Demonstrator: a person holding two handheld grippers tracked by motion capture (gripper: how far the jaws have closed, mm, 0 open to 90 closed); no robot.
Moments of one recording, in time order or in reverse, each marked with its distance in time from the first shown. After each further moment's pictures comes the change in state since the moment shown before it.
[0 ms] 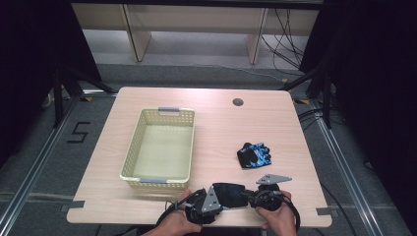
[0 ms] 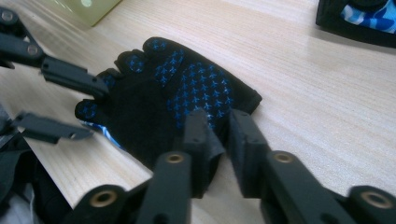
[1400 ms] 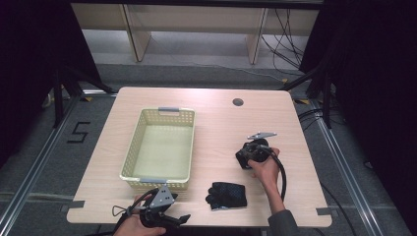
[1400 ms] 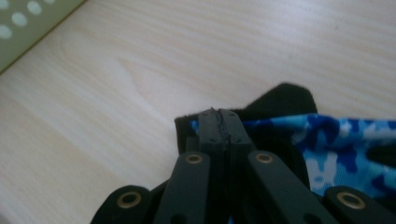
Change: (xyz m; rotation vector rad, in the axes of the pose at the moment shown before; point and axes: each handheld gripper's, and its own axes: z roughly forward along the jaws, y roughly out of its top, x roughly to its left) left arm 0.032 -0.065 -0.079 -0.063 0.012 -0.249; right arm -0.069 0.102 0.059 -0.010 -0.175 -0.022
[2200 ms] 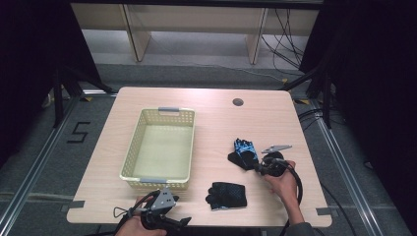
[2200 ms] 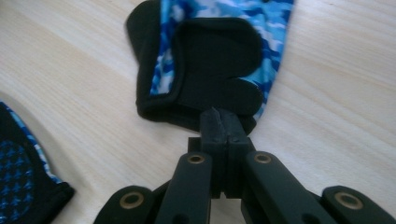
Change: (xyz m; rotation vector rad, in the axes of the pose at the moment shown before) left arm -0.003 -0.001 0.001 0.025 -0.016 0.025; right arm -0.015 -0.042 -0.036 0.094 0.012 0.006
